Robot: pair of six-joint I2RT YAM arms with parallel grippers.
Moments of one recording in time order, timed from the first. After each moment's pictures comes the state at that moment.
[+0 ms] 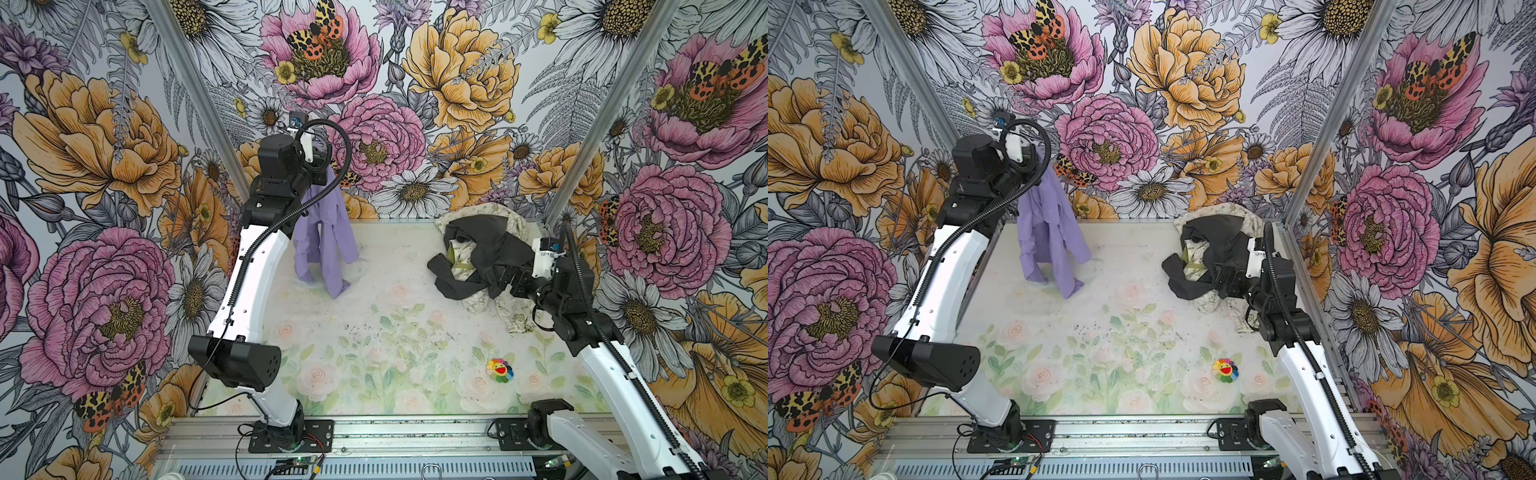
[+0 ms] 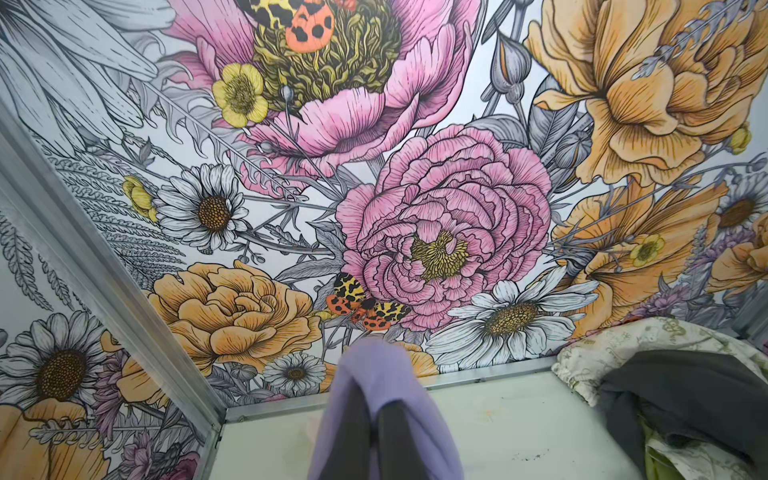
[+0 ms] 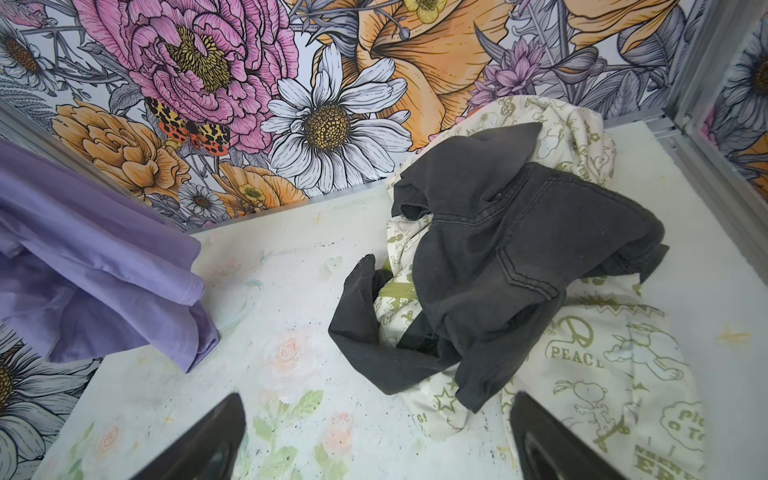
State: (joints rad) left arm -0.17 1.69 2.05 -0.47 -0.09 0.08; right arm 0.08 0.91 0.87 -0.41 -0.23 0.32
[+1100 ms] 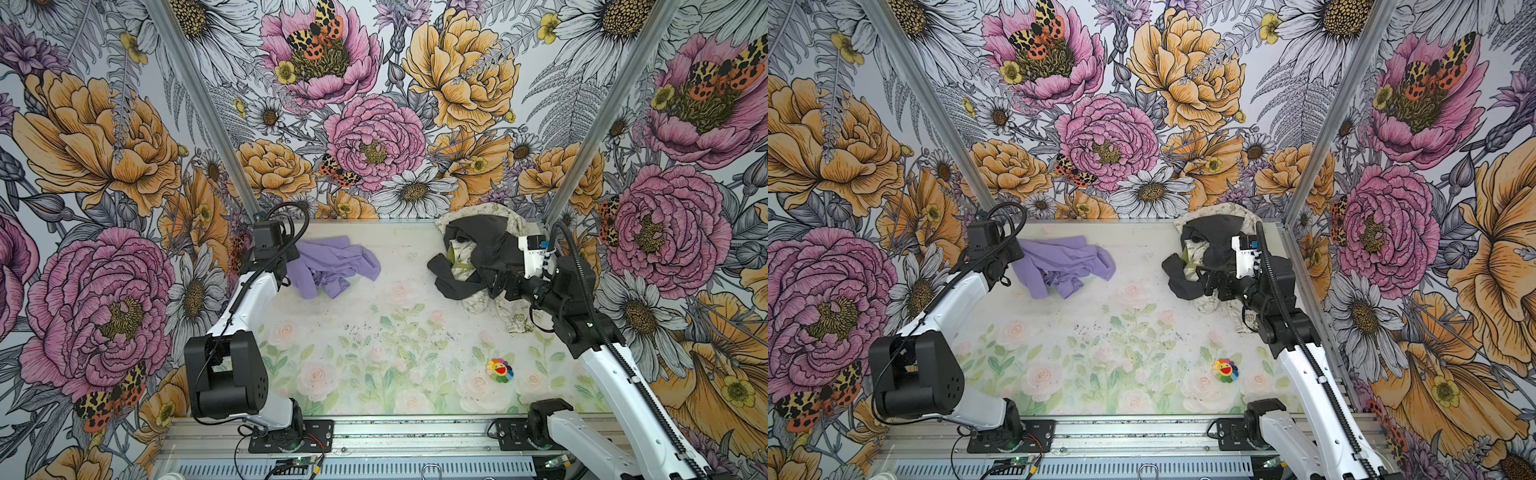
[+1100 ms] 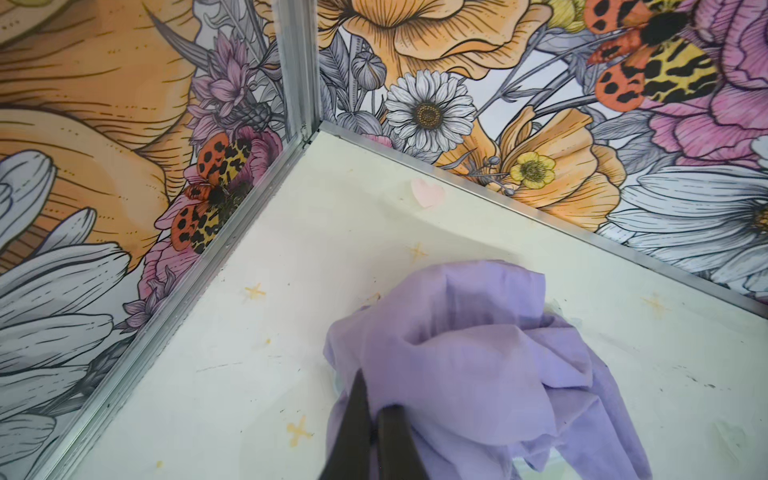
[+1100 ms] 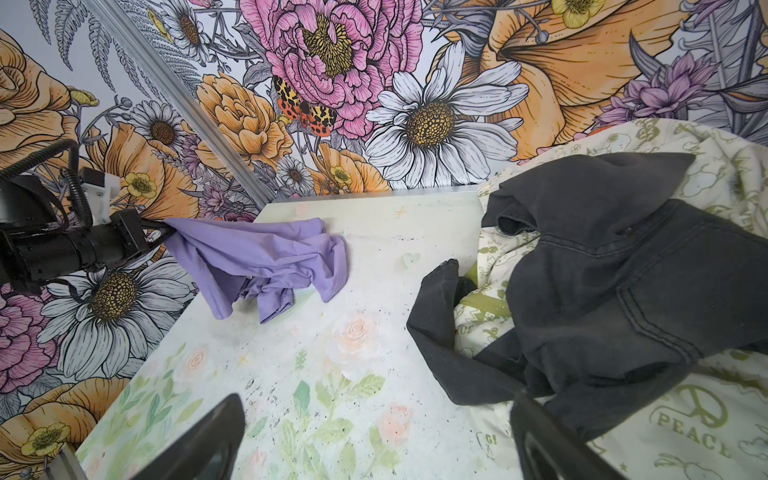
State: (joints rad) left arm 0.10 1.50 1.14 -0.22 -0.18 -0.28; right arm 0.13 0.89 0.89 -0.38 -0.42 0.25
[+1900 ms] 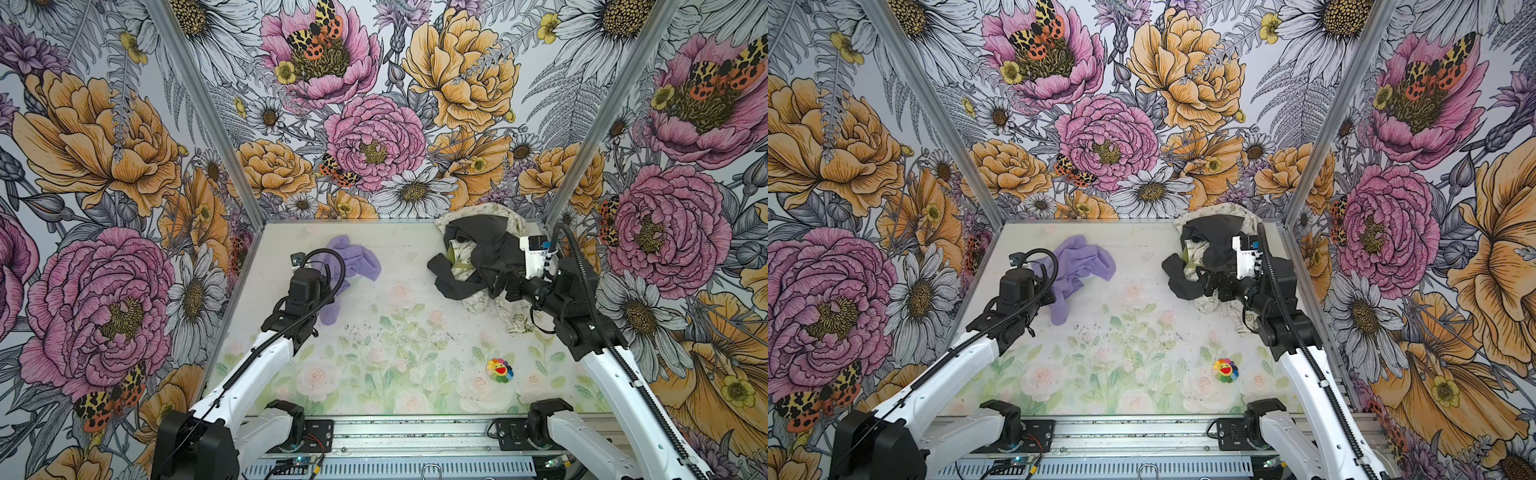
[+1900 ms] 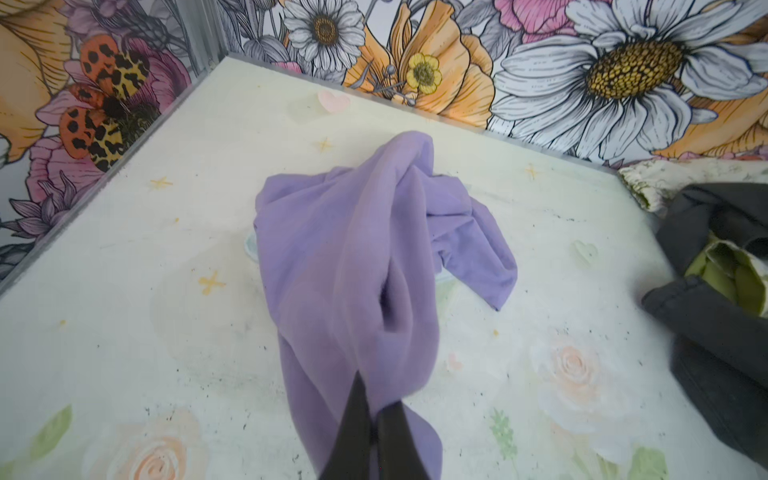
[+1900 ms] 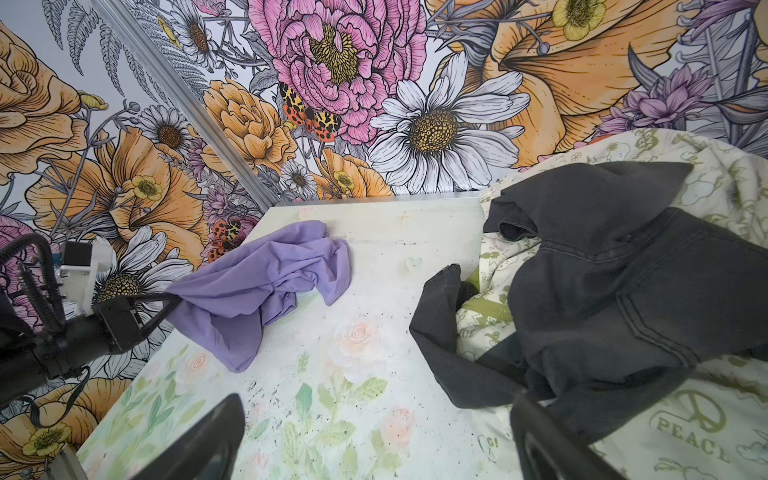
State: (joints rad) left arm -0.31 1.06 0.66 -0.19 -0.33 -0.42; right arm 0.14 0.87 0.89 -0.38 -0.42 0.25
